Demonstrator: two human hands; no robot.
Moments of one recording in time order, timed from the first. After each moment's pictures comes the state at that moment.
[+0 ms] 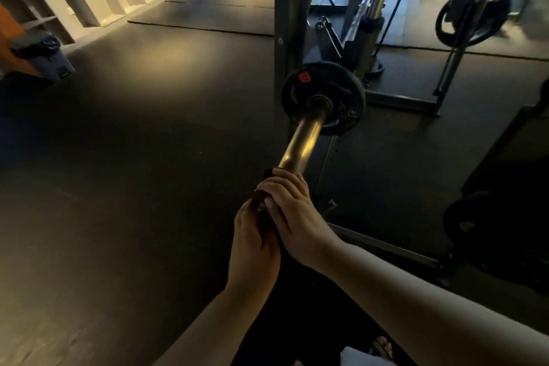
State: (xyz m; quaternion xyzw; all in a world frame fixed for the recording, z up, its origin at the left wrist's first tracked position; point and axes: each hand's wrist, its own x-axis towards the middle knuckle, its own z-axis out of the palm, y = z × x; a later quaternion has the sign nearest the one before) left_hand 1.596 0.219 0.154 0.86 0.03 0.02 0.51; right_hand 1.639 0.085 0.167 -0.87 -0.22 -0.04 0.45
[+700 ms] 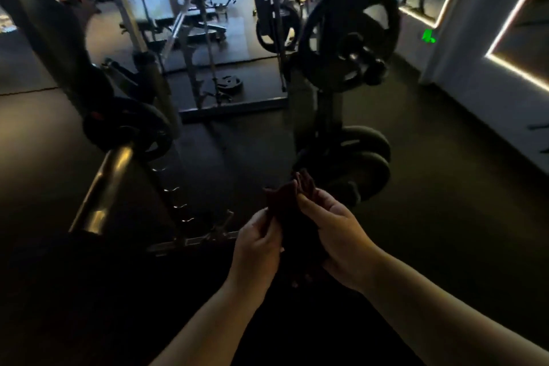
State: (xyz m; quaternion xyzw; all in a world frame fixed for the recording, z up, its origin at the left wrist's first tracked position) left_hand 1.474 -0.029 0.208 0.66 -0.11 -0.28 0.69; right_hand 1.416 -0.154 0.231 -0.44 0.24 -0.05 0.87
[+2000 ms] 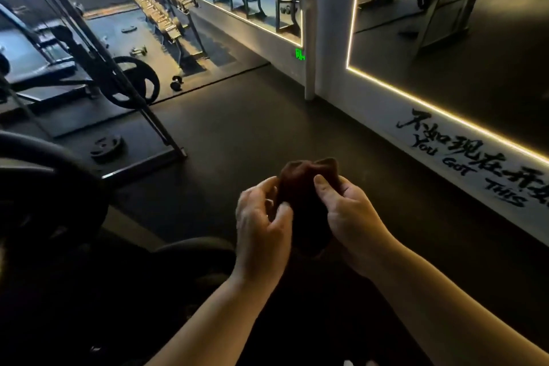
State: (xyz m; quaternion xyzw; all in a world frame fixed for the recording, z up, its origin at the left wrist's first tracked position) left_hand 1.422 -0.632 0.228 0.72 -0.33 -0.21 0.57; right_hand 1.311 -0.722 0.267 -0.43 0.37 -0.25 0.78
